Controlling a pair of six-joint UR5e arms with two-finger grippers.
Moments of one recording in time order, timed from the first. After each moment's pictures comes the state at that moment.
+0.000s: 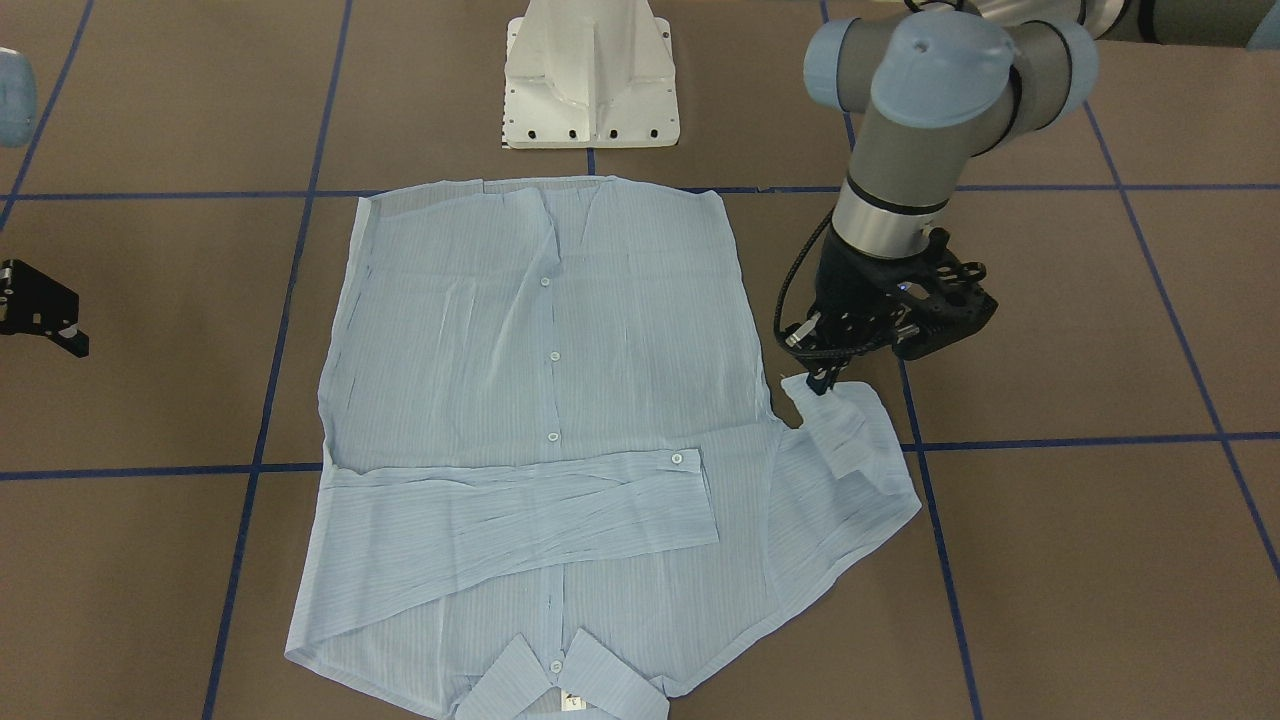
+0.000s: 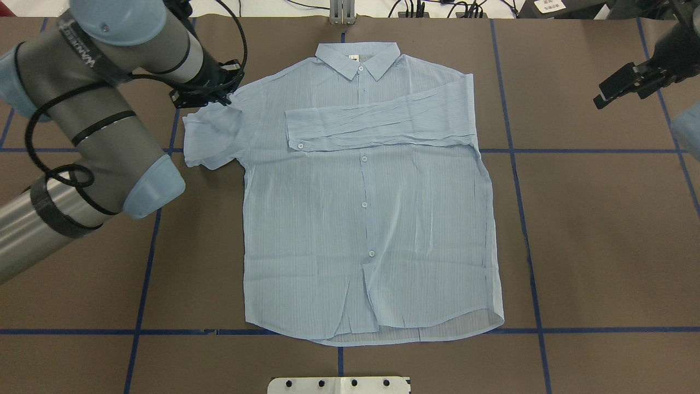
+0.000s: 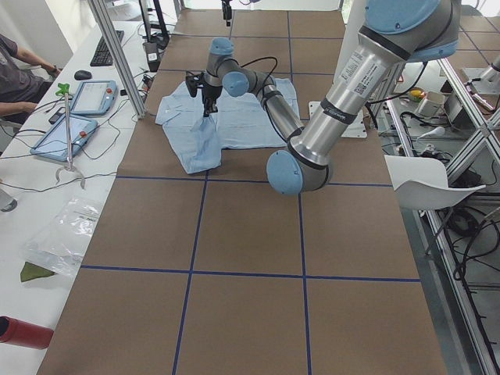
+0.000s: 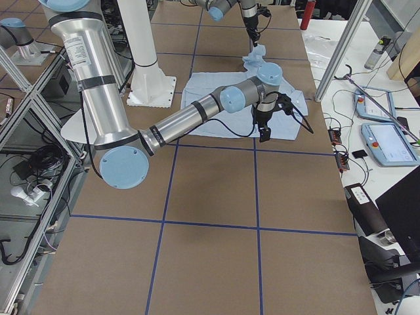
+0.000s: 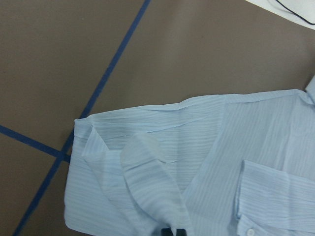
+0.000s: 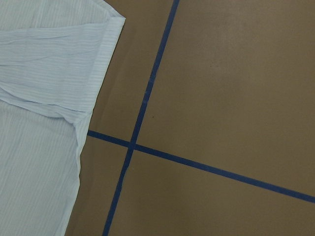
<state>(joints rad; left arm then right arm) -0.82 -2.27 -1.67 -1.63 -1.88 -1.52 1.23 -1.29 1.83 -1.67 2.33 0.28</state>
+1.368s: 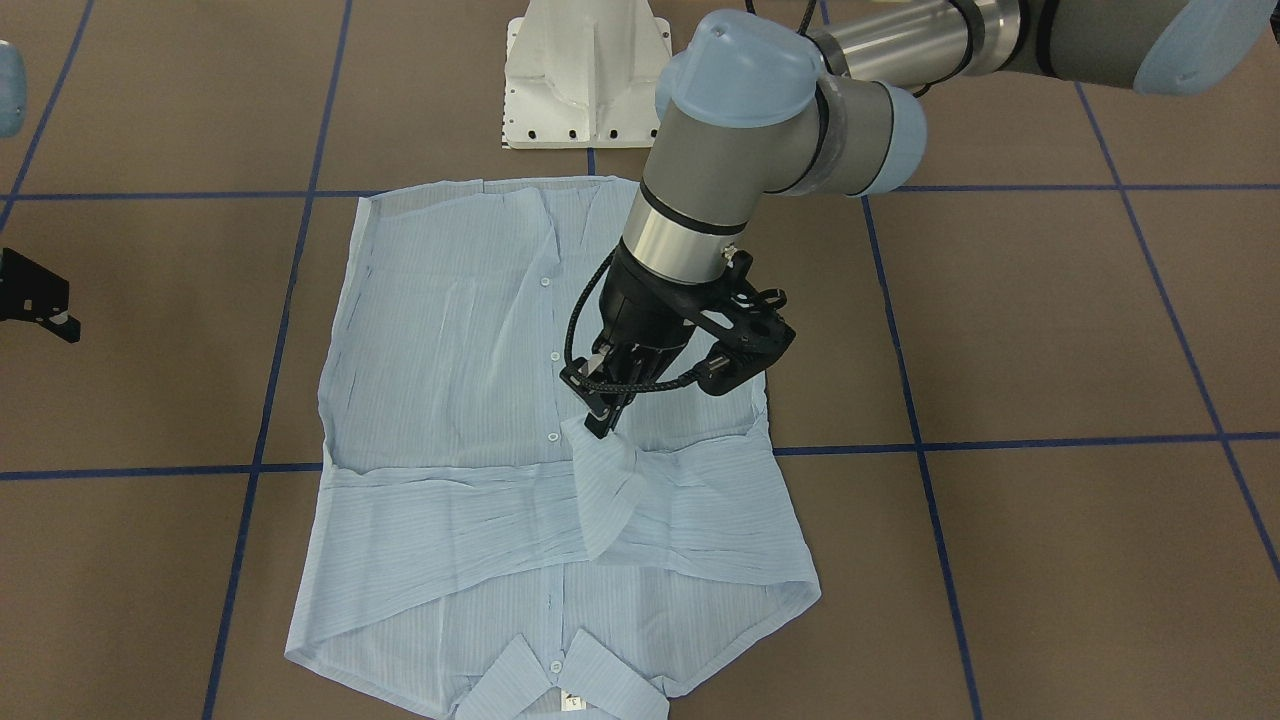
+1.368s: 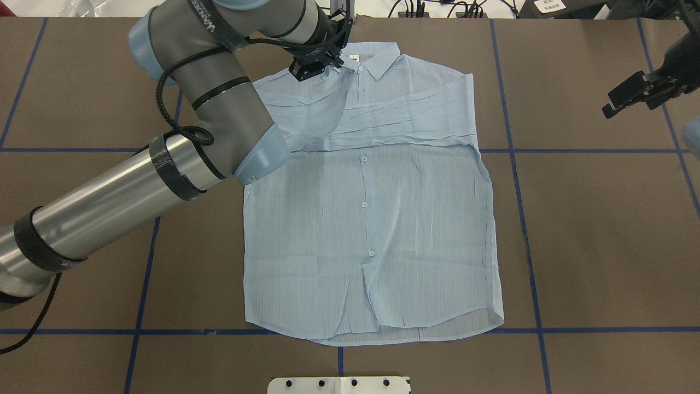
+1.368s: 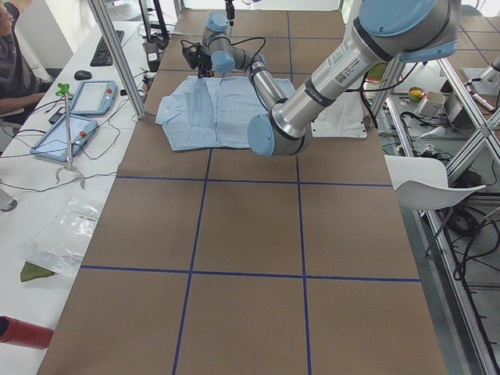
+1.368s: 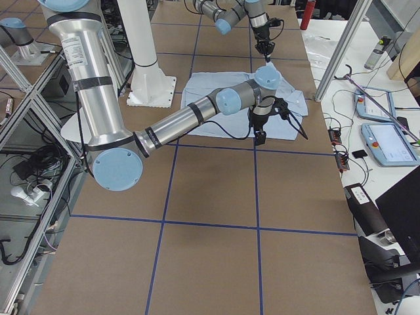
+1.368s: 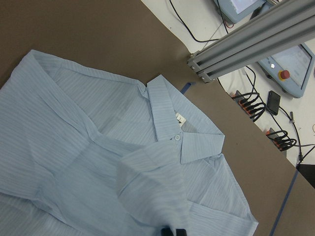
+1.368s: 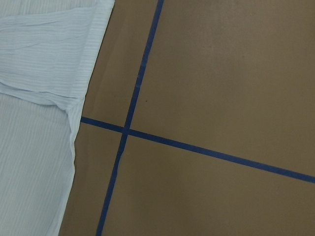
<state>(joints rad) -0.75 -2.53 -1.41 -1.92 -1.86 -1.88 1.23 -1.32 1.85 -1.69 2.35 0.28</state>
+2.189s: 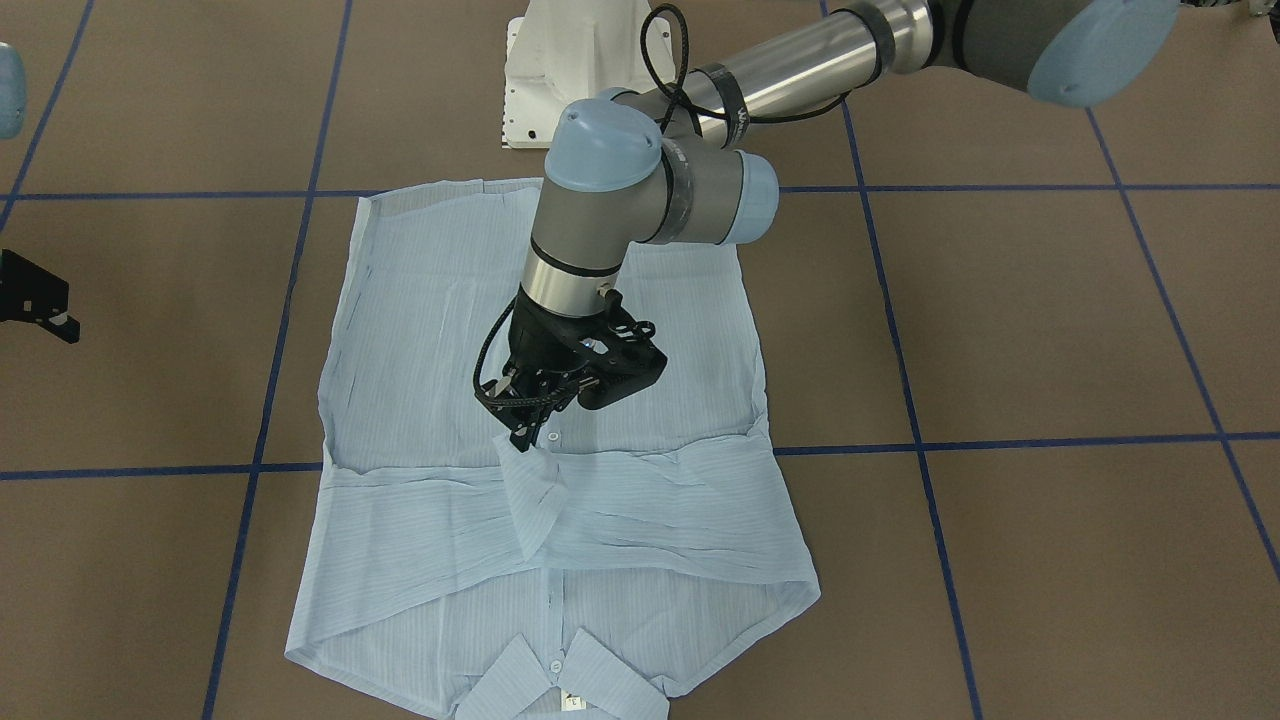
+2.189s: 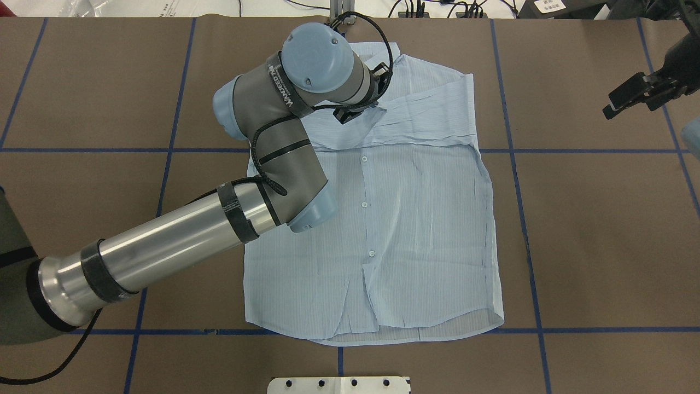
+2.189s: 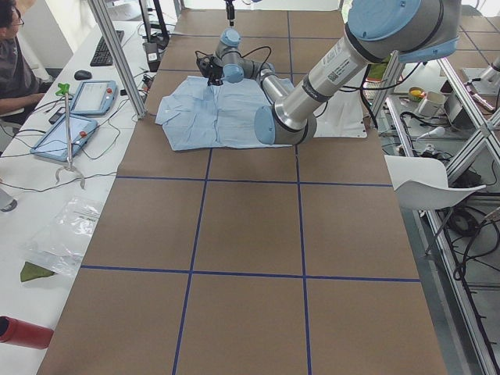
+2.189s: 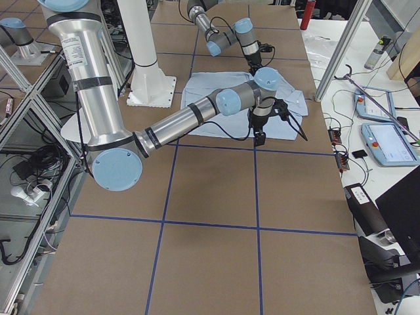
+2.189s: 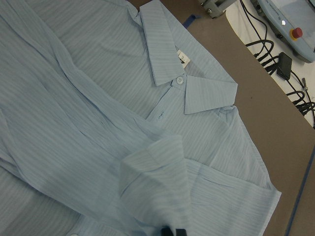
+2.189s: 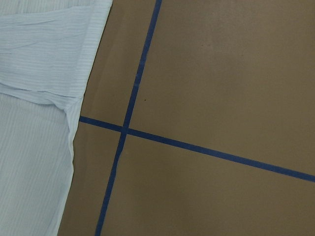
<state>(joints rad) -0.61 -2.64 -1.16 -2.08 -1.67 -1.88 1.23 -1.33 1.84 -1.69 2.35 0.28</state>
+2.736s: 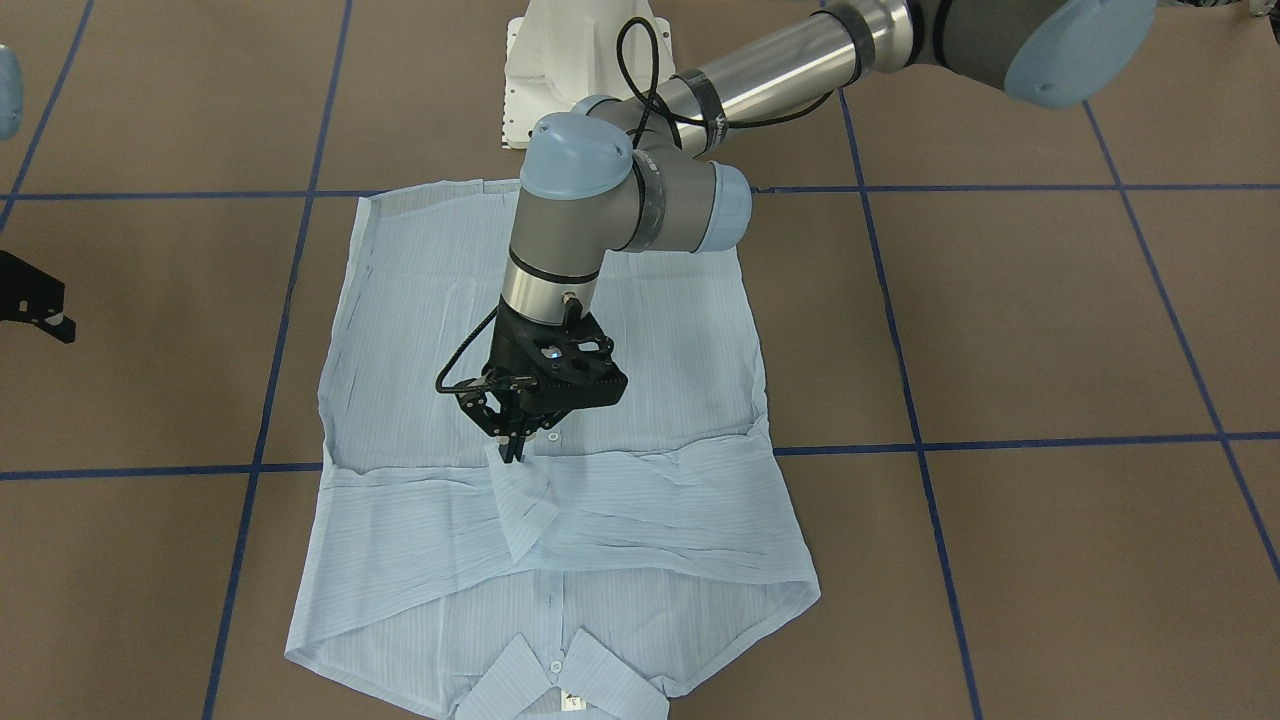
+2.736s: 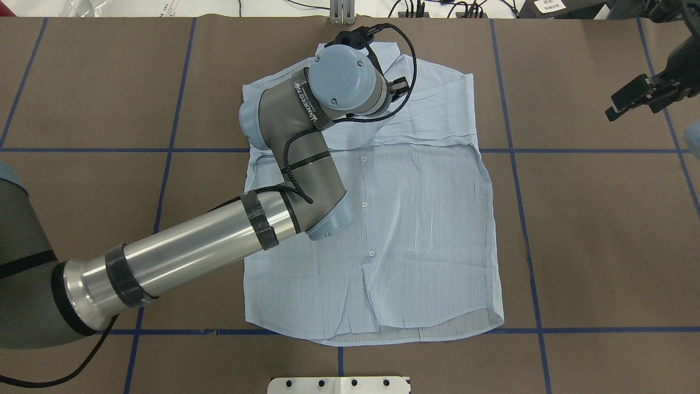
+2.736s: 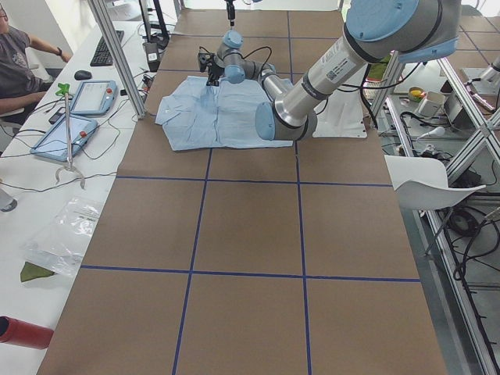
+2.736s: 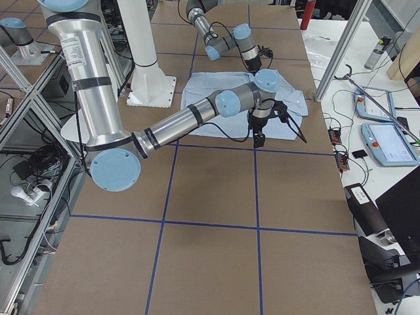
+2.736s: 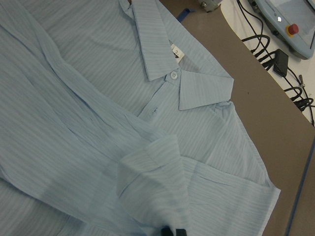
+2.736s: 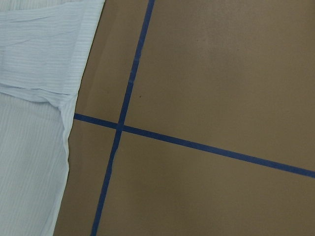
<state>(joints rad) -0.59 -2.66 -1.12 -2.11 -1.61 -1.46 1.24 -1.33 1.84 -1.69 2.35 0.28</state>
